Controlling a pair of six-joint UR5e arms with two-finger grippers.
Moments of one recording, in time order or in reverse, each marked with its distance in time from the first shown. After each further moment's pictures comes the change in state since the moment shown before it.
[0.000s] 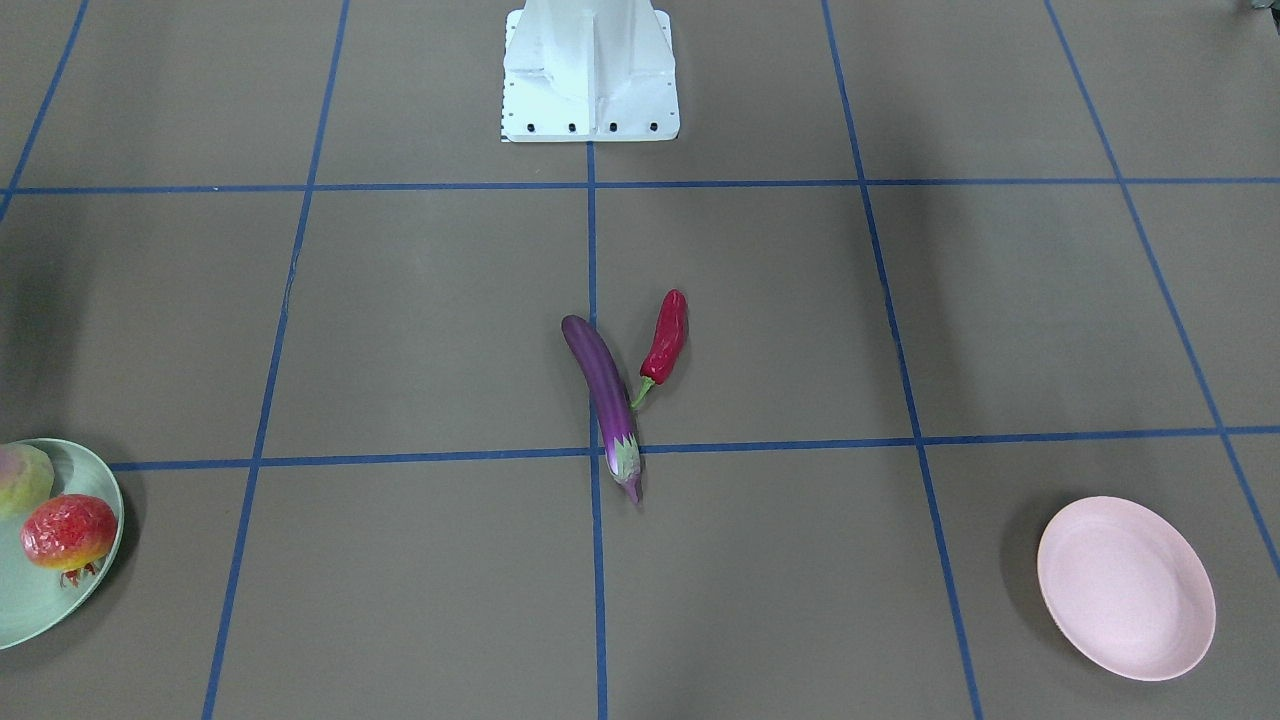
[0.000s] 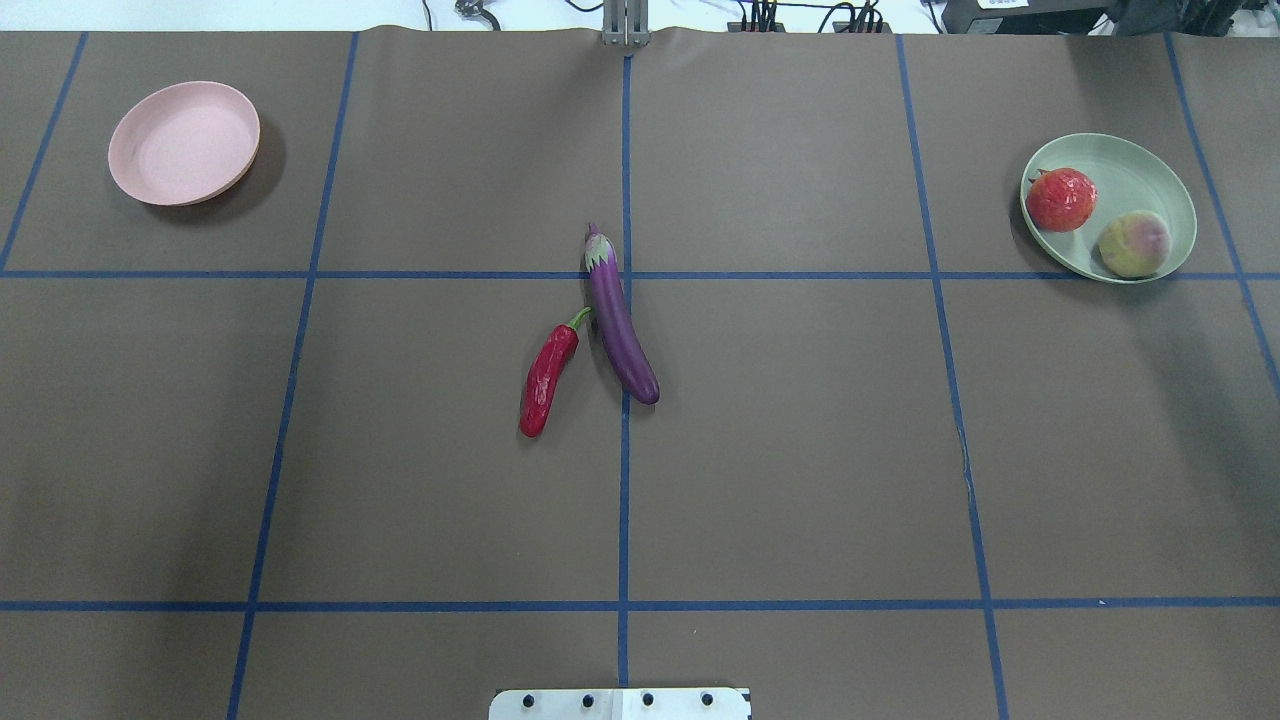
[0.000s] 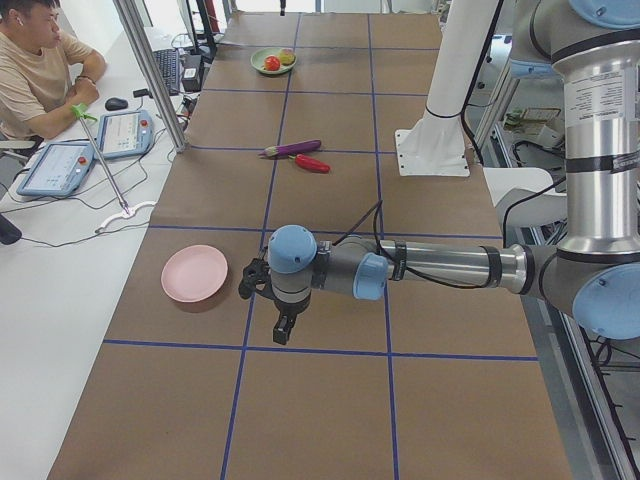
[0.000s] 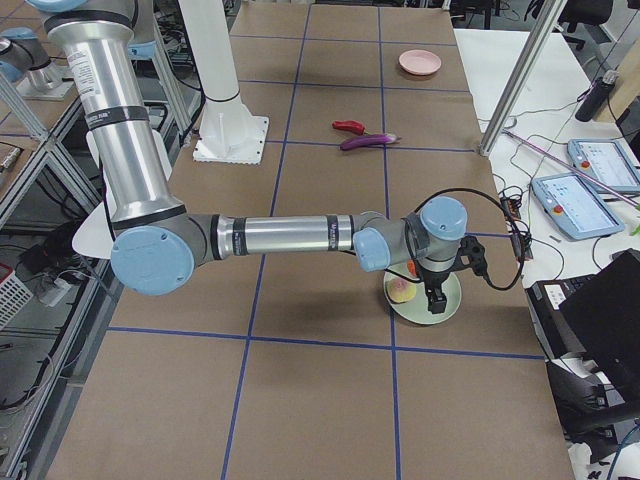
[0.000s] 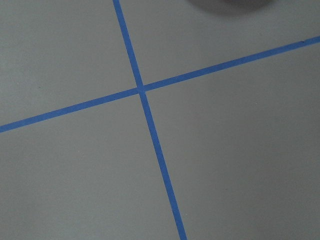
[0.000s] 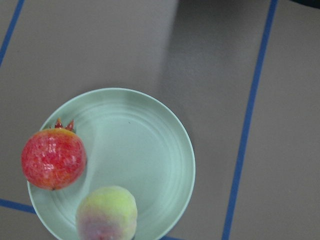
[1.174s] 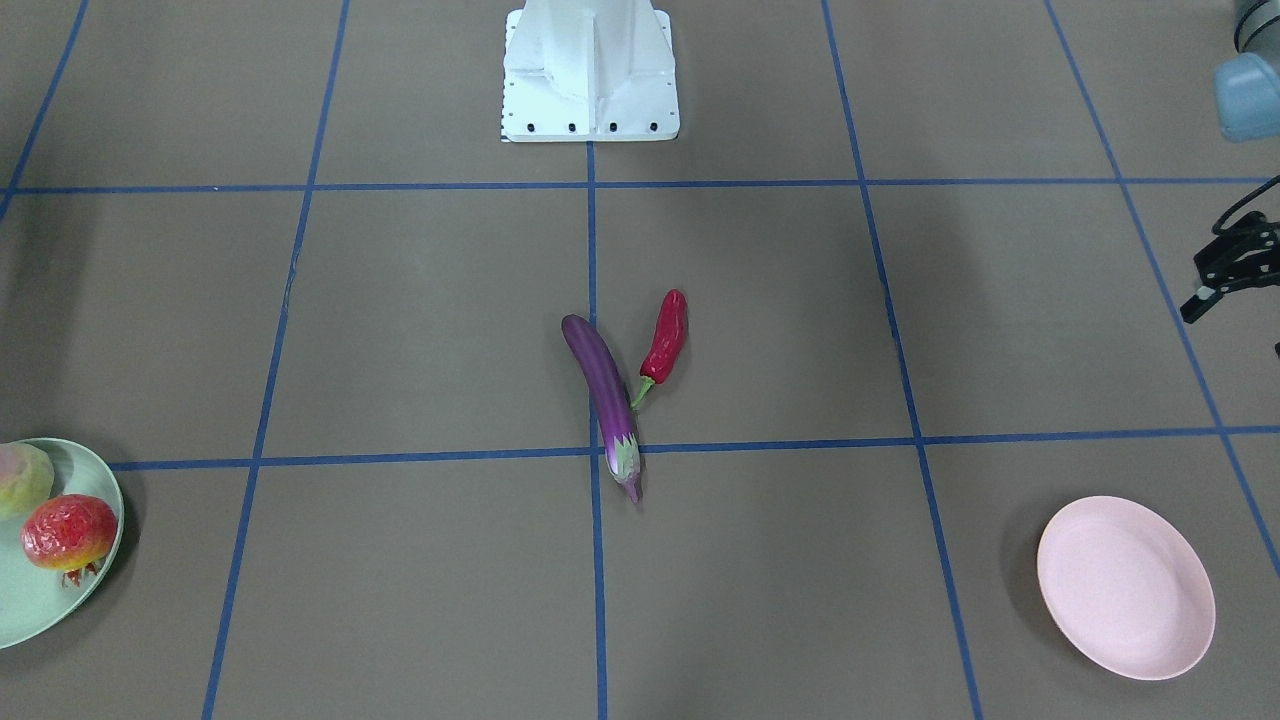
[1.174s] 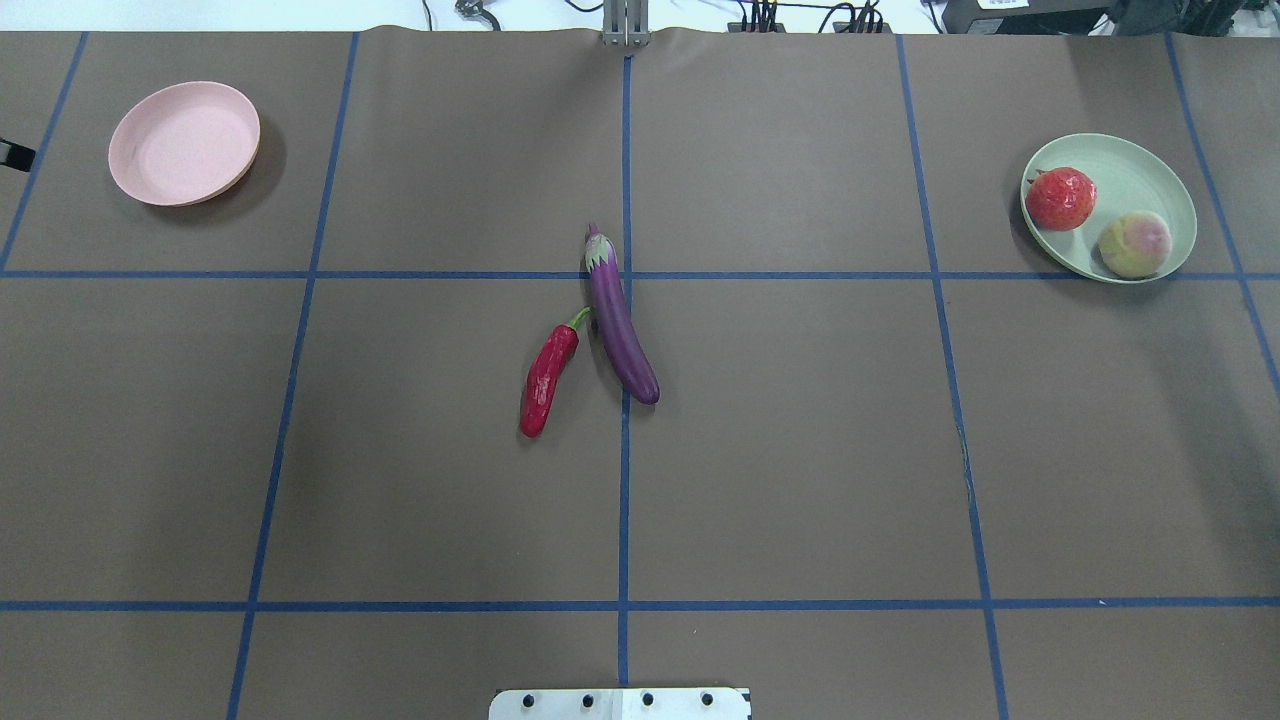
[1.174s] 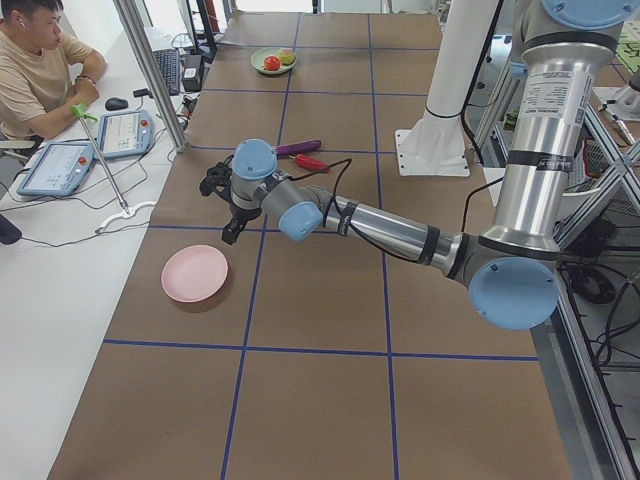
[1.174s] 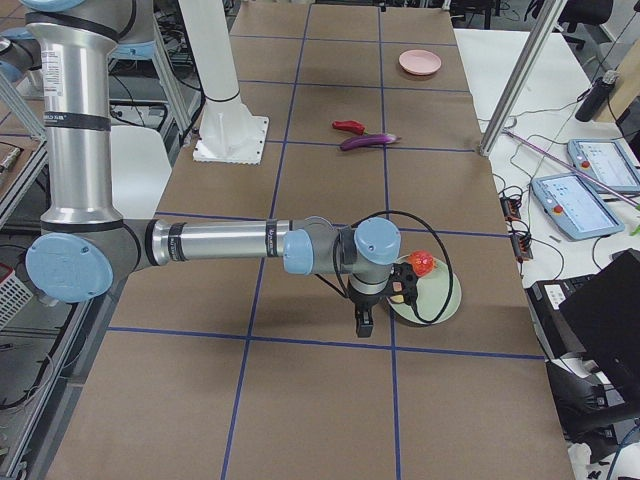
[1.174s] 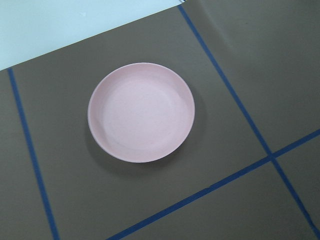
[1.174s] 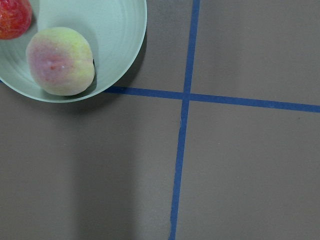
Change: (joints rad) left arm 0.230 -0.286 0.027 -0.369 -0.012 -0.452; right arm 0.014 -0.224 0.214 -0.154 -0.009 -0.093
